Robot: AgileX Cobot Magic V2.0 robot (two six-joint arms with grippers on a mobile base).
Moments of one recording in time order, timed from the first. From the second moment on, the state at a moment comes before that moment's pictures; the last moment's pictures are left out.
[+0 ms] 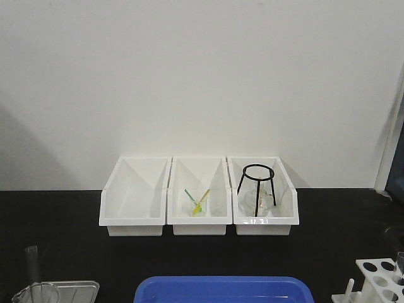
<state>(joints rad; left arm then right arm) -0.05 0.99 -0.22 -0.11 -0.39 -0.09 -0.01 0.65 -0.63 0.05 -0.11 -0.06</state>
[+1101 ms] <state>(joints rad) -0.05 1.52 -0.49 -0.11 -0.52 -0.18 -0.01 0.65 -0.63 0.05 -0.11 -0.06</state>
